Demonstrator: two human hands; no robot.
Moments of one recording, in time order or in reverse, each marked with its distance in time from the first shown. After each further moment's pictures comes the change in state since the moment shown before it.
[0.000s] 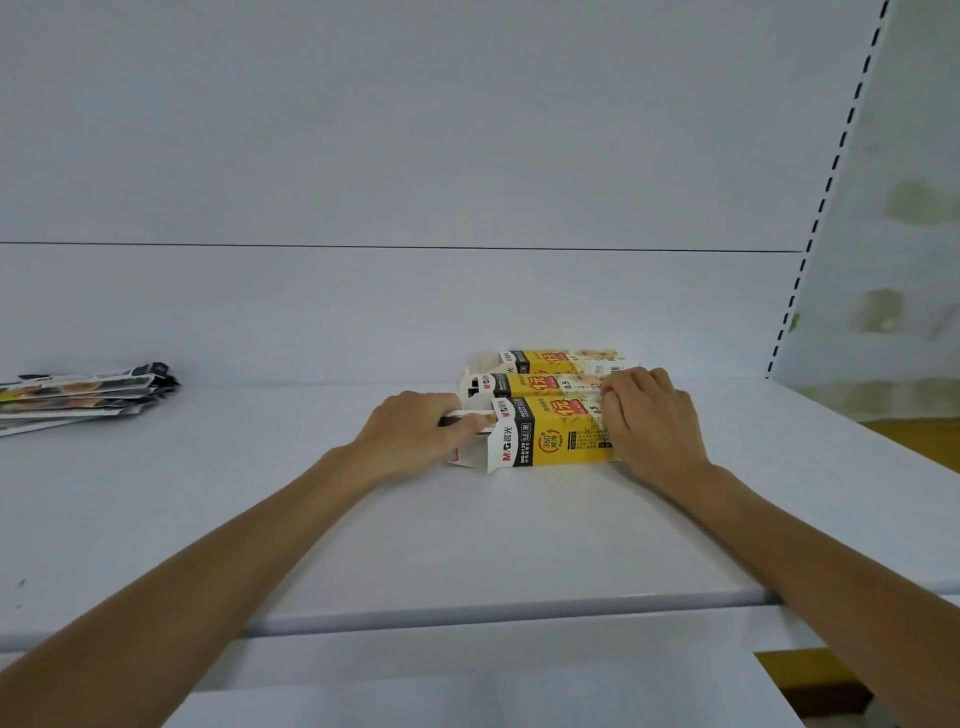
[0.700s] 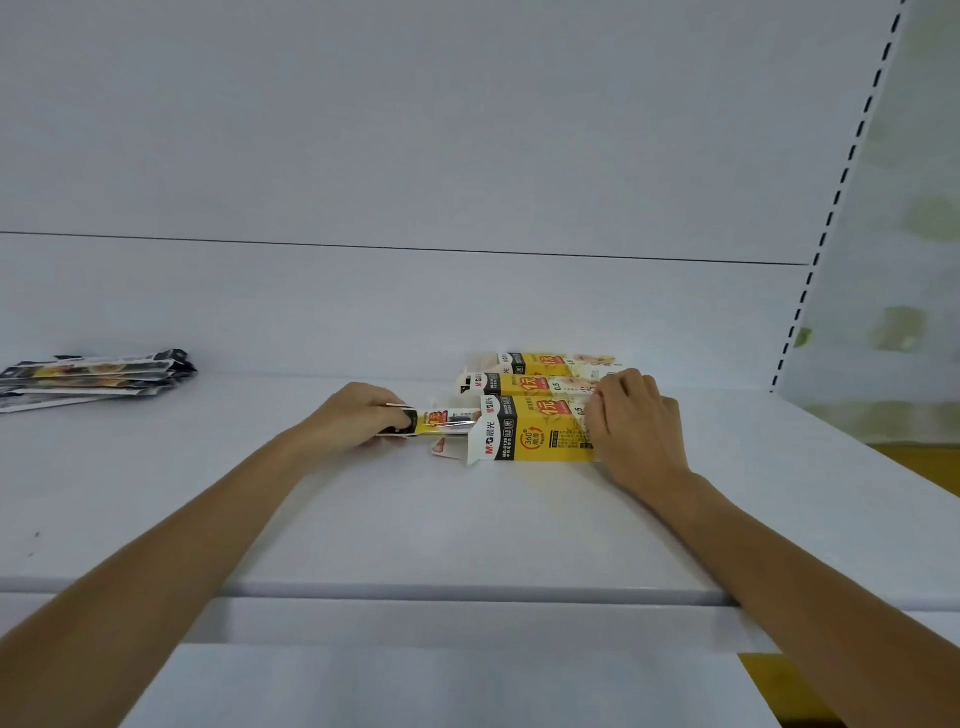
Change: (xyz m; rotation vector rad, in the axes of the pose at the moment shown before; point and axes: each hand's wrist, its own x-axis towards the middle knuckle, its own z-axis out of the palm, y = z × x) left_hand -0.019 -0.016 -0.023 -0.467 -0.030 -0.334; right_hand -0.003 0.004 0.001 -0.040 0.038 -0.068
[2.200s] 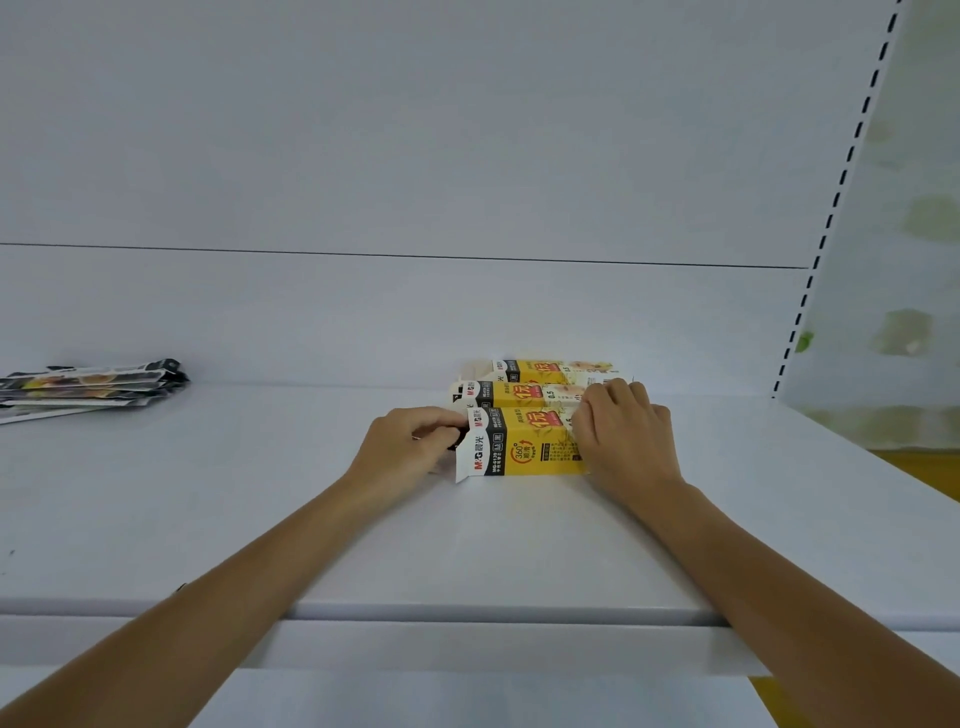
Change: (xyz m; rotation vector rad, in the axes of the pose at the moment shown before) left_hand -0.025 0.023 0.054 -0.145 0.117 0.256; right_hand 0.001 -0.002 0.005 -0.040 0.072 -0.062
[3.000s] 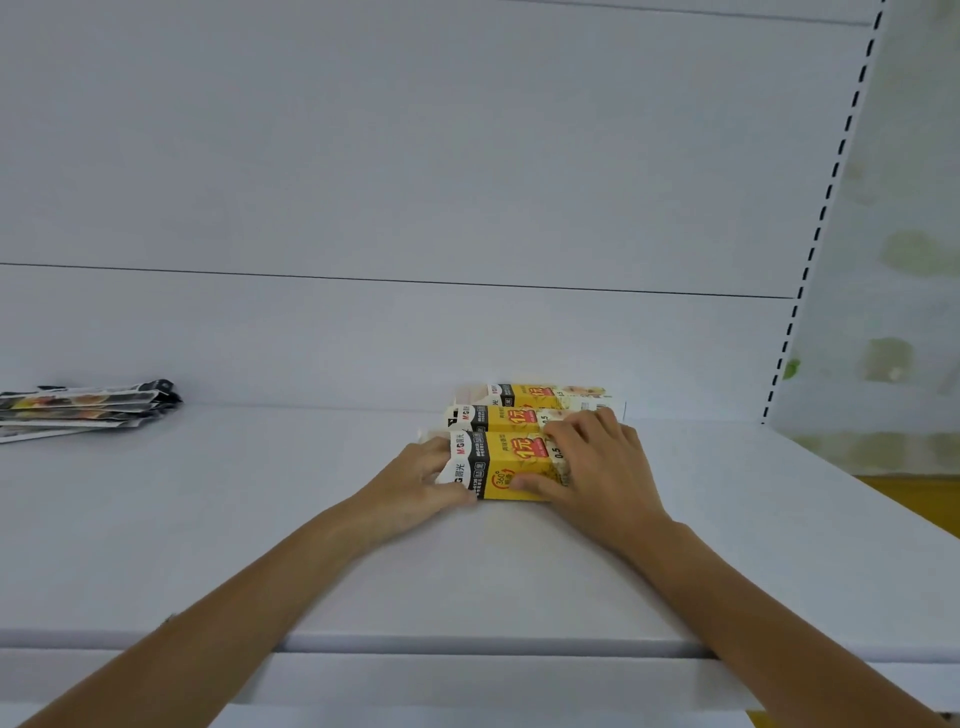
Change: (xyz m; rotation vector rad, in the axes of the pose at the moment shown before) left_hand -0.002 0.003 0.000 -0.013 -0.337 0.059; right_hand -0.004 -0.017 -0.018 0.132 -0.158 -0.079
